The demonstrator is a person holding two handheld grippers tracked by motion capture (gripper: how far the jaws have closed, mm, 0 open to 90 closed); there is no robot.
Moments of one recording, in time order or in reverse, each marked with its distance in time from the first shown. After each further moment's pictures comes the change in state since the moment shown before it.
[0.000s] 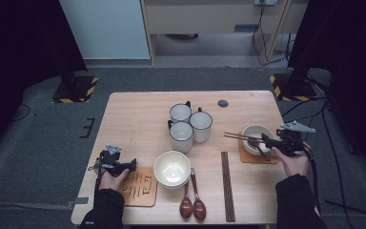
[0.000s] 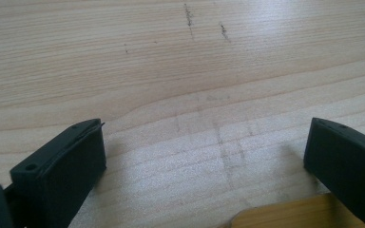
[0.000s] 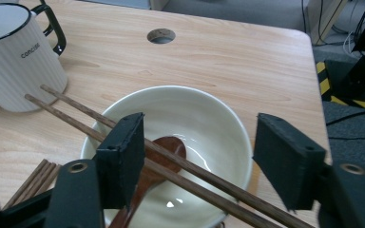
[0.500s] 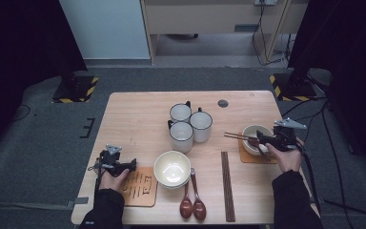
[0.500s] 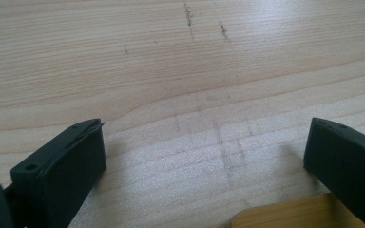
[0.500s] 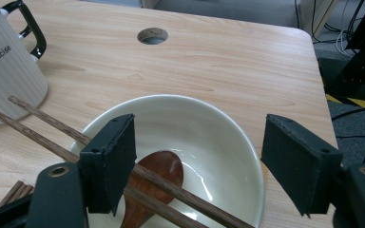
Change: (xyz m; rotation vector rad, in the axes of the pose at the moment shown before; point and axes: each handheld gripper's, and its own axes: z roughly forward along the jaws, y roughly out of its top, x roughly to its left) left arm 0.000 0.000 0.000 0.000 0.000 0.000; right arm 0.003 0.002 0.025 0.010 -0.030 0.007
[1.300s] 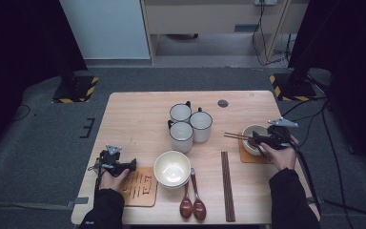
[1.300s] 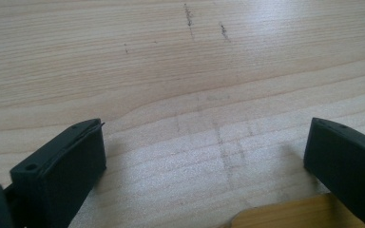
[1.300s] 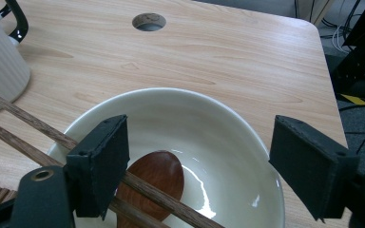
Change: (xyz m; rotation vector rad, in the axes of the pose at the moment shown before) left arm 0.000 0.000 0.000 0.000 0.000 0.000; right arm 0.005 -0.002 0.019 0.037 -0.025 -0.038
